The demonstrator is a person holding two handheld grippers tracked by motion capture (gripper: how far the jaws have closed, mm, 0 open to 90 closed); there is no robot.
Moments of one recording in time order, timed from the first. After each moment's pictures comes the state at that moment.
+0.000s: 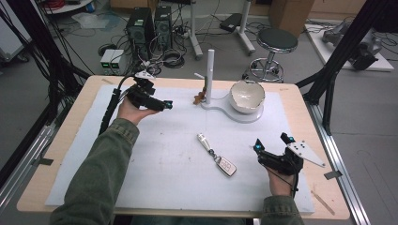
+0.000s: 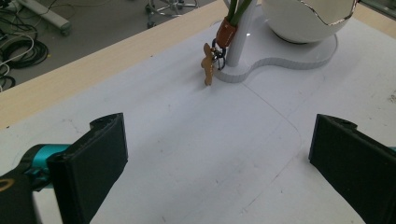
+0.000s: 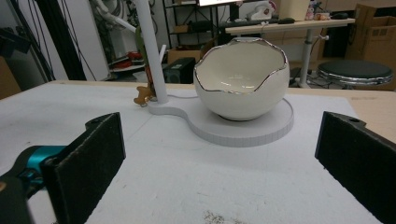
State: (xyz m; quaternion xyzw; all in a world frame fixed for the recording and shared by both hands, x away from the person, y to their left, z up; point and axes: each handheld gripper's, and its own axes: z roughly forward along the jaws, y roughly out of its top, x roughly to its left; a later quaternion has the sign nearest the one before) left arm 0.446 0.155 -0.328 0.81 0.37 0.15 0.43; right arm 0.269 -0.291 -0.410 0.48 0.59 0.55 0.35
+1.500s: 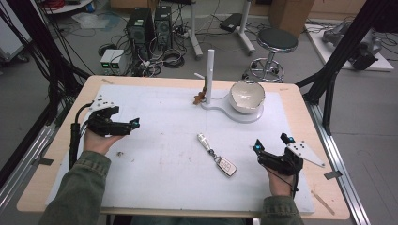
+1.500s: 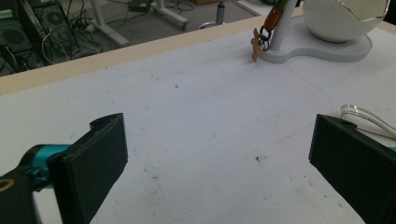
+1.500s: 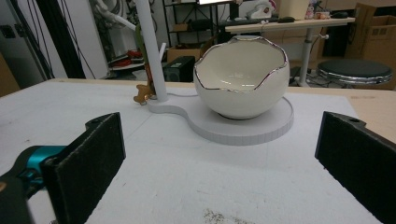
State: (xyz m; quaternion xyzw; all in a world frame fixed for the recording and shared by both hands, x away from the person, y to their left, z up) left arm 0.358 0.243 -0.359 0.74 0.42 0.23 0.47; right arm 0.268 -0.291 -0.410 0.48 0.59 0.55 0.35
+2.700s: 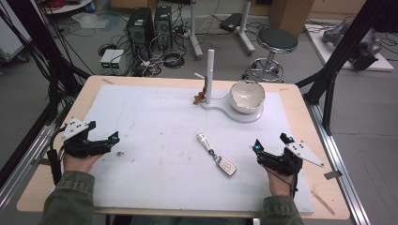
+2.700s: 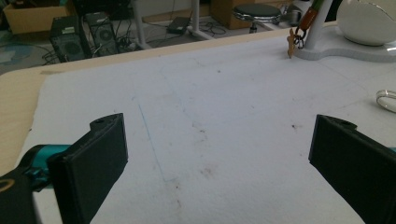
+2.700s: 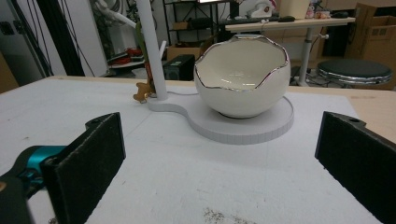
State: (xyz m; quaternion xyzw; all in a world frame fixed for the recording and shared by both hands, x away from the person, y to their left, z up) left arm 0.301 0.293 -0.391 0.69 0.45 0.30 0.48; right arm 0.269 -0.289 -0.411 0.48 0.60 0.54 0.35
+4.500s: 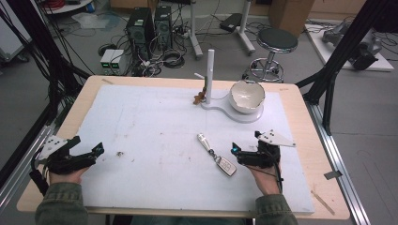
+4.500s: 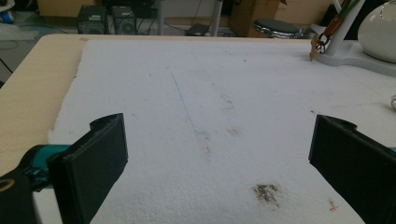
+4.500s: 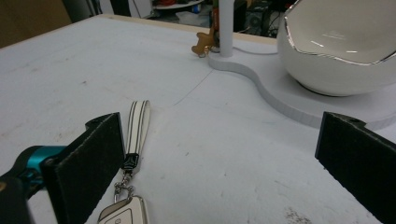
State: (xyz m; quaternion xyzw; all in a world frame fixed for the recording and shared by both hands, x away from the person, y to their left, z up) left arm 0.265 0.330 -0.418 0.63 0.50 0.30 0.51; right arm 0.295 -0.241 -0.406 0.43 0.71 0.50 0.25
